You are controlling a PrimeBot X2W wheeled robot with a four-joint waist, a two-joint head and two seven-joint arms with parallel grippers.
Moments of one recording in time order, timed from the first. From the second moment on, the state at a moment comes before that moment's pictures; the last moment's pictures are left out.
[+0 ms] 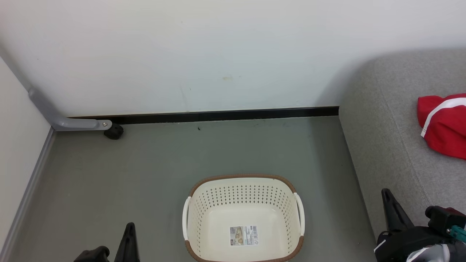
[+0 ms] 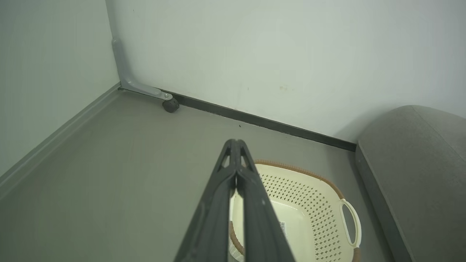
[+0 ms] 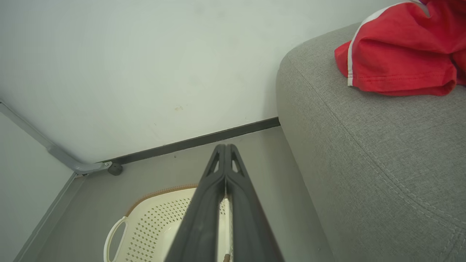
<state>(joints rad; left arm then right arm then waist) 0.02 0.05 -0.09 0.36 -0.43 0.04 -0.19 -0.09 -0.20 0.21 0.39 0.54 0.00 -0.19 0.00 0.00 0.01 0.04</state>
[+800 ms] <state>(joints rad) 0.00 0.05 -0.04 0.35 -0.74 -0.01 -0.11 -0.09 -0.16 0.12 0.37 0.83 0.03 -0.11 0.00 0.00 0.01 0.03</state>
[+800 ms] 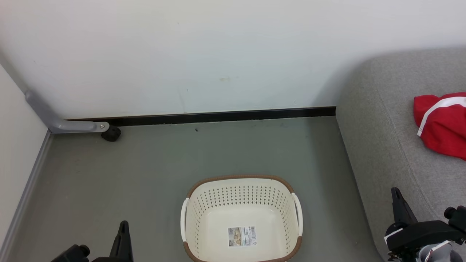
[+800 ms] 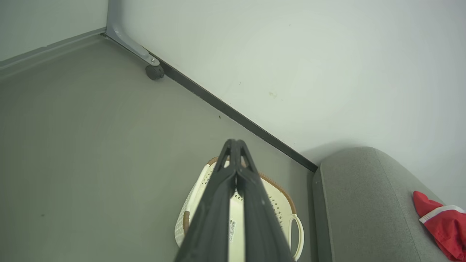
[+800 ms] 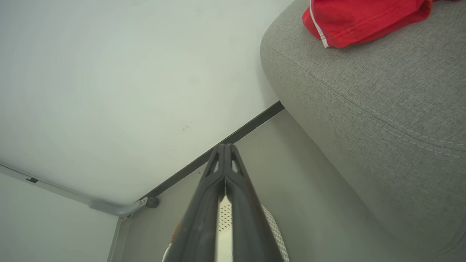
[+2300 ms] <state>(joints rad) -0.05 0.04 0.05 0.32 -1.37 -0.09 0.06 -0.09 -0.08 -0.07 0.32 1.40 0.09 0.06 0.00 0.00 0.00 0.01</state>
